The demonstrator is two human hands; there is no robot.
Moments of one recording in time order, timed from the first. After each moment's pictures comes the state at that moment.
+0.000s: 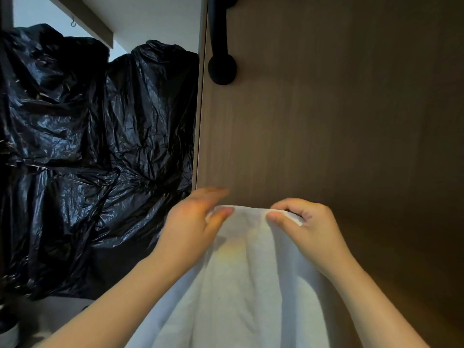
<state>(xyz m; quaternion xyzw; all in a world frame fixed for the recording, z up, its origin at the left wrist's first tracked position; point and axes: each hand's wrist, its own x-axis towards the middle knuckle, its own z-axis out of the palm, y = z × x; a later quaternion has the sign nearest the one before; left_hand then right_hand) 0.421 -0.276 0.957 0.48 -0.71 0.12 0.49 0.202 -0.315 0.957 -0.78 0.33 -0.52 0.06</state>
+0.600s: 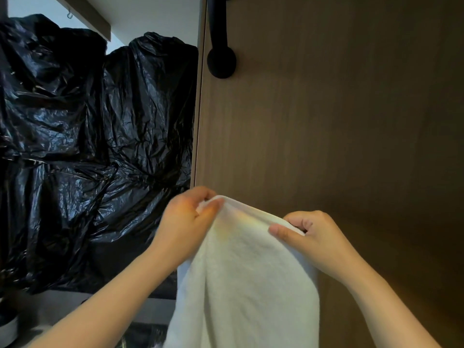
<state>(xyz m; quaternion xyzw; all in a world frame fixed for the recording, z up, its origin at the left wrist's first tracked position) 0.425 -0.281 0.948 0.49 -0.66 -0.01 0.57 0.180 -0.320 0.943 -0.83 0.38 -0.40 0.10</state>
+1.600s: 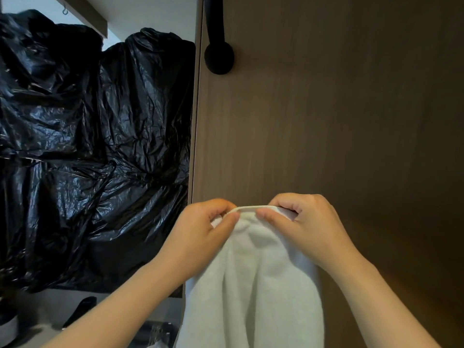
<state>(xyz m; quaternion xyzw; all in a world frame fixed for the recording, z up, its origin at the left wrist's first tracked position) 0.408 -0.268 0.941 0.44 -0.72 -0.04 0.53 0.200 -0.303 0.963 -0.83 0.35 -0.44 -0.02</state>
